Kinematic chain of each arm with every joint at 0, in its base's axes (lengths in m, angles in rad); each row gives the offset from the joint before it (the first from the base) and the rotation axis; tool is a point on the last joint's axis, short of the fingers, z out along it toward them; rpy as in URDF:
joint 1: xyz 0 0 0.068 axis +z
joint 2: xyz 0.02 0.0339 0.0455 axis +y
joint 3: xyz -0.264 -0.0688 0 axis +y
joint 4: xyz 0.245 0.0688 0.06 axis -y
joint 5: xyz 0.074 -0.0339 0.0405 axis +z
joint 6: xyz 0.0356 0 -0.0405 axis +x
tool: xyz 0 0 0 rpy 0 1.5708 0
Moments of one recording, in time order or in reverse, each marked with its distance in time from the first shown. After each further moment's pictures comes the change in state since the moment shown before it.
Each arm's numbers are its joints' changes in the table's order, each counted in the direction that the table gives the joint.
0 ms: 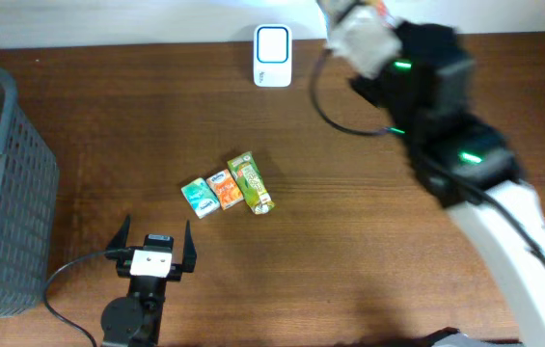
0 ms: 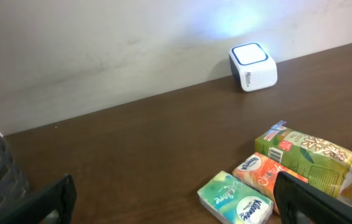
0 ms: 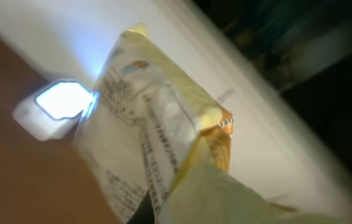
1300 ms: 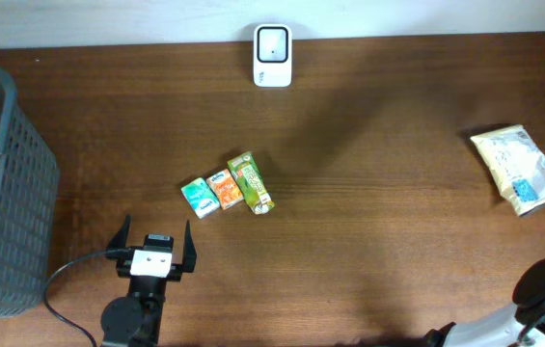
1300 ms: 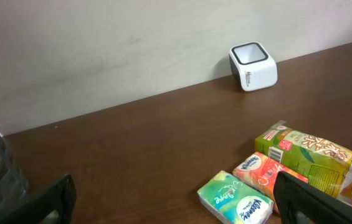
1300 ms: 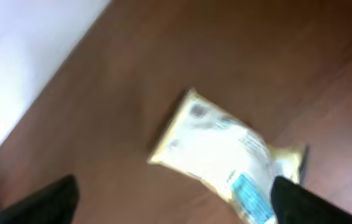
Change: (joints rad) left arm 0.000 0.000 0.001 0.000 0.000 0.001; right arm -1.030 0.398 -0.270 -0.488 0.496 0.855
